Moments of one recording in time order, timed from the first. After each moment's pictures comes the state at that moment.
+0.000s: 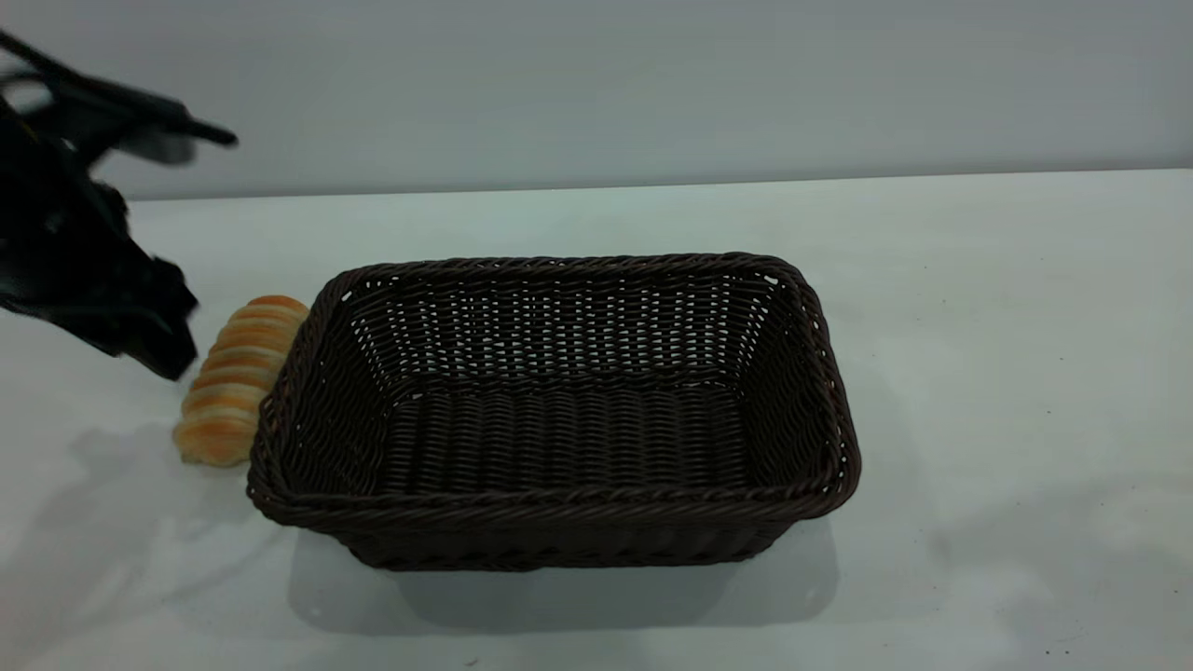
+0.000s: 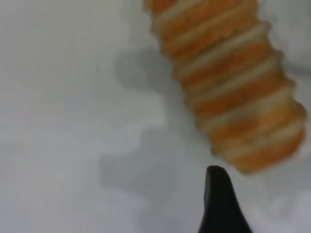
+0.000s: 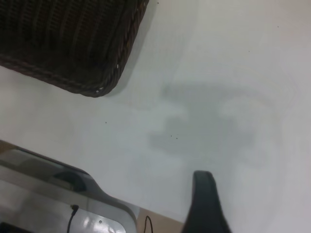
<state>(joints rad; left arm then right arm) -0.05 1.97 -0.99 -0.06 0.22 0.40 0.30 1.27 -1.27 0.03 1.24 -0.08</state>
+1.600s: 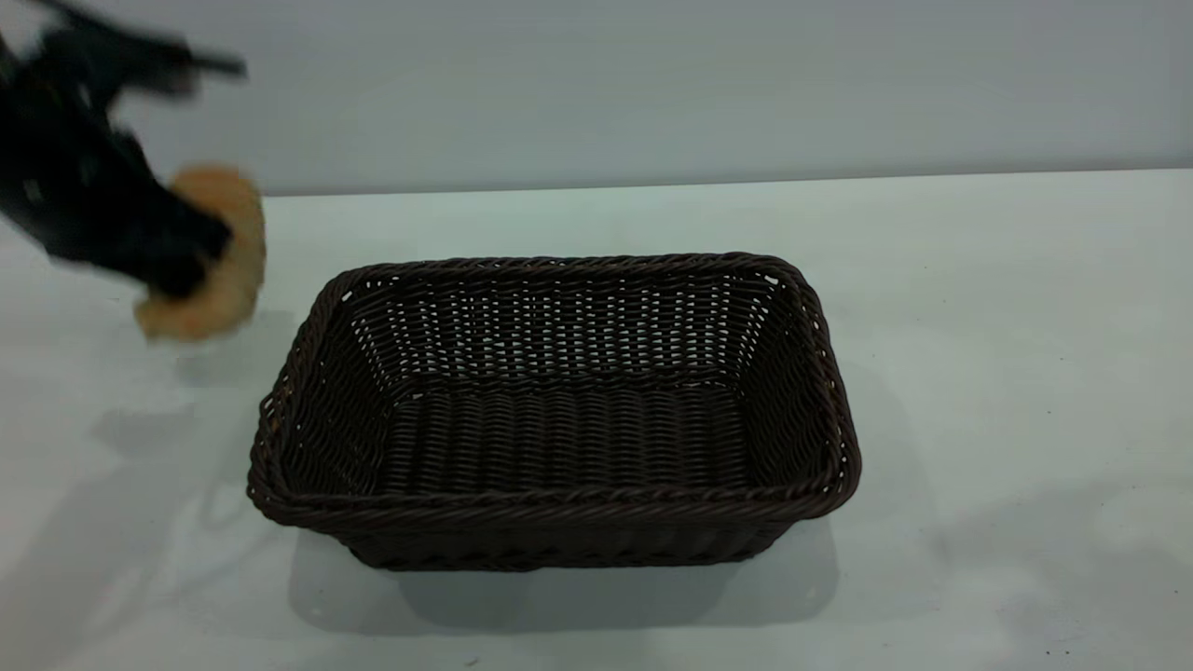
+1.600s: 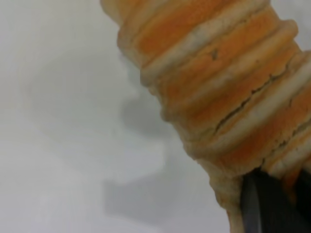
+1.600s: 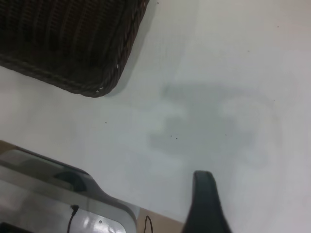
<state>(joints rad) -0.10 1.86 -0.99 -0.07 0.15 0.27 0.30 1.27 -1.27 0.04 1.24 -0.08</state>
